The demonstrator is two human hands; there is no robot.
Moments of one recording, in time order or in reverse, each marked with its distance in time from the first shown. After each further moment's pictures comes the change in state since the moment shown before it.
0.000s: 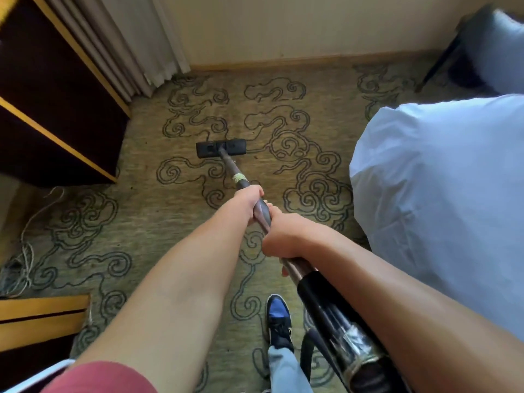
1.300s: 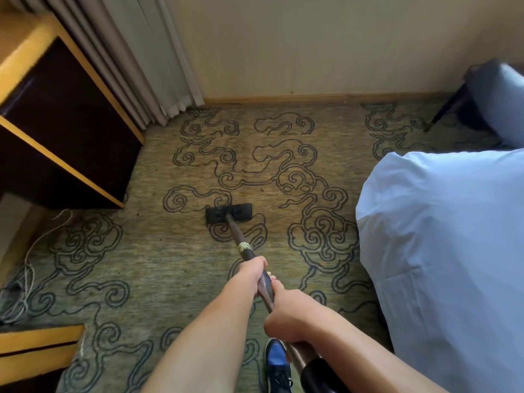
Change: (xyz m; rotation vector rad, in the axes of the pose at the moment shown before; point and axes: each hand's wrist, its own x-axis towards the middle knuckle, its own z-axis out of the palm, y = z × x) left_hand 0.011 -0.026 0.015 -0.158 0.033 -0.197; right_hand 0.022 0.017 -0.010 -0.075 -0.154 0.014
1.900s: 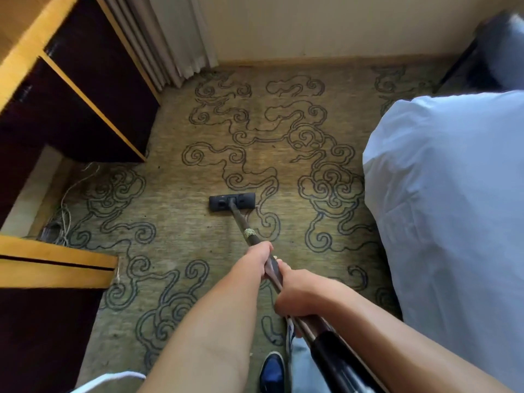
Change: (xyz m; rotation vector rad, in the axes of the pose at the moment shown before) left_hand 0.014 -0.209 -0.077 0.047 0.055 0.000; right_hand -0.096 0.010 0.182 -0.048 -0.071 -0.010
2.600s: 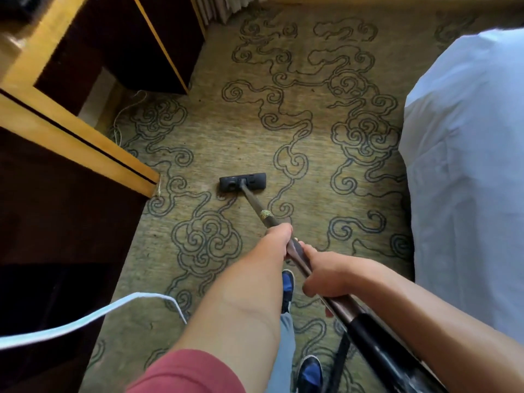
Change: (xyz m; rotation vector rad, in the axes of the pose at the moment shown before) left_hand -0.094 -0.220 -0.049 -0.035 0.009 -0.072; right_hand -0.087 0.052 0.190 -0.210 -0.119 -0.051
